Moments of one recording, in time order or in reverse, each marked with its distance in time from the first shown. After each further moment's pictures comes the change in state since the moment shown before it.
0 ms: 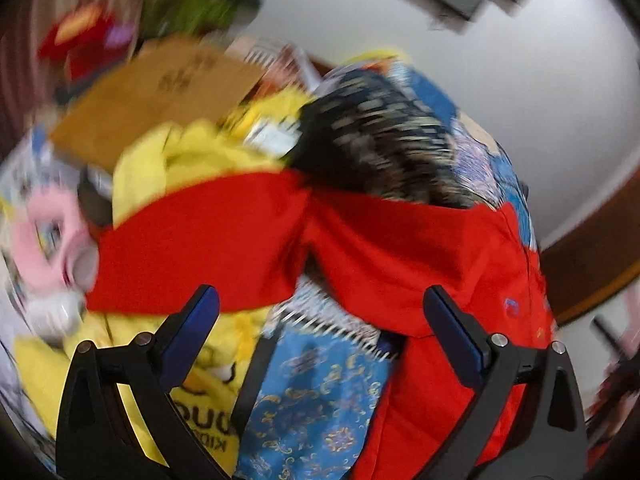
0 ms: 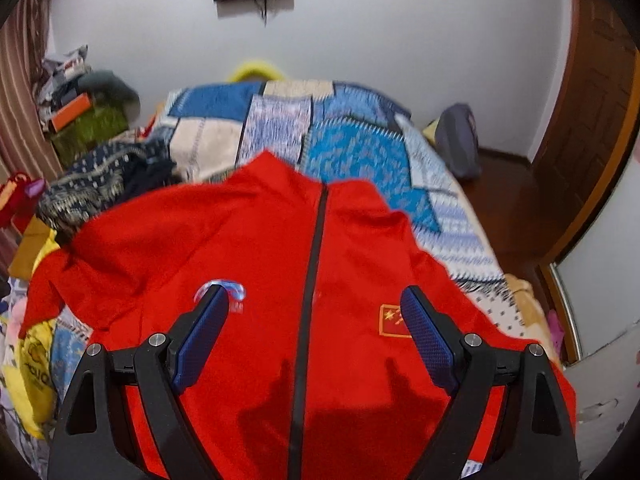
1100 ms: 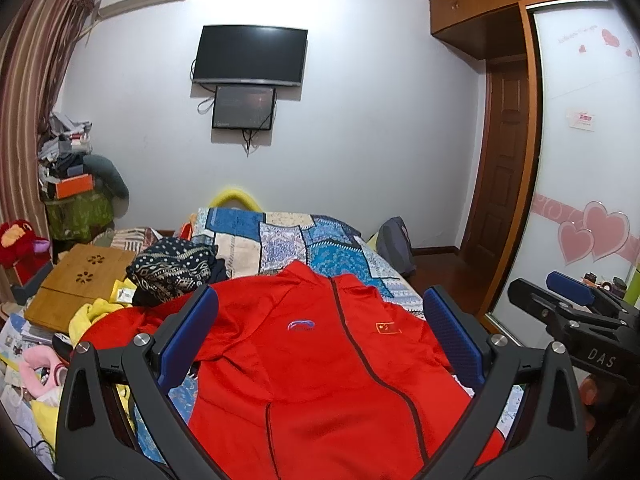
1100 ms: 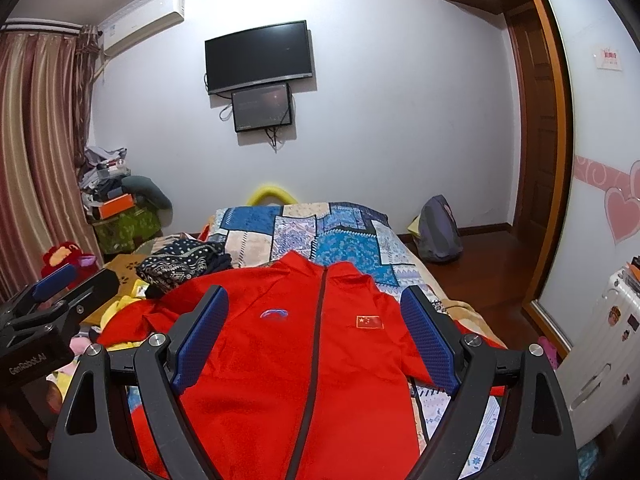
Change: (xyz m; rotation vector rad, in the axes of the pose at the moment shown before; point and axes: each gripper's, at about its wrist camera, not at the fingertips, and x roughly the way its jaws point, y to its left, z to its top) left arm -0.243 -0.265 -0.204 0.571 -0.508 -0.258; right arm -0.228 0.001 -0.098 0.090 -0.473 0.023
